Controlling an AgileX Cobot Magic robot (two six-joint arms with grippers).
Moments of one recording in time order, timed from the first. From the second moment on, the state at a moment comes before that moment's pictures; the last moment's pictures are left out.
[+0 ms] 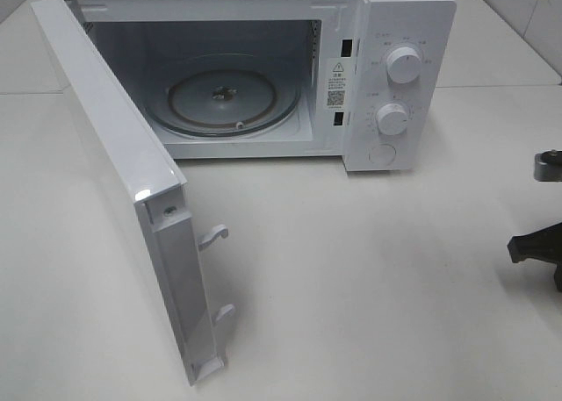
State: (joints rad) left arm 0.07 0.00 -0.52 -0.02 1.07 -0.01; right arm -0.04 1.72 -0.65 -0.28 0.37 0.21
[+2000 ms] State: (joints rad) left arm 0.07 0.00 -0.52 -0.02 1.07 -0.01; right arm 0.24 1.39 -0.64 -0.59 0.70 0.55
